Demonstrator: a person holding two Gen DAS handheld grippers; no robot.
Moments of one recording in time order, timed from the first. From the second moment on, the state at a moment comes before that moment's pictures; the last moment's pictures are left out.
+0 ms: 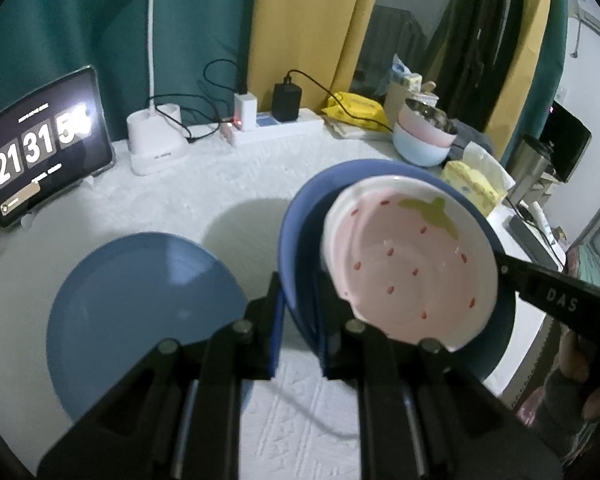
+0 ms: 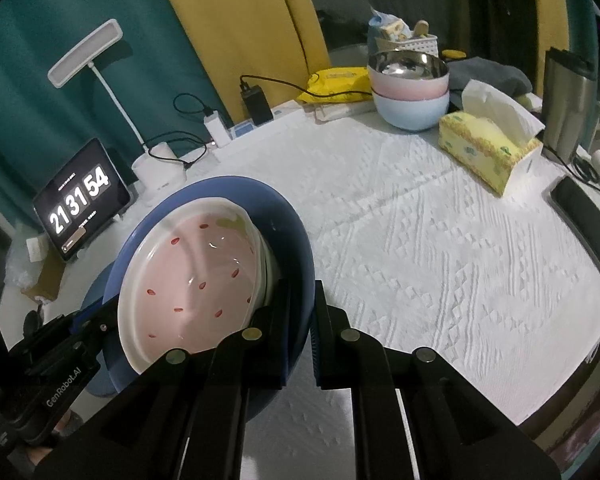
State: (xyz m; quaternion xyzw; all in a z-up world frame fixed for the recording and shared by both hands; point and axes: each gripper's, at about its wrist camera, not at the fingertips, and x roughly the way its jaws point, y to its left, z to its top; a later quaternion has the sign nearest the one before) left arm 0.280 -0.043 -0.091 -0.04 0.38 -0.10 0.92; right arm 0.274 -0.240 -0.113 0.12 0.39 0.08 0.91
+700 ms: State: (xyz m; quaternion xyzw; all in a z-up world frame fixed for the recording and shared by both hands) left arm 0.271 0.008 -0.078 -0.08 0.36 -0.07 0.93; right arm 0.279 -0.192 -0.091 0.09 0.38 0.10 0.91
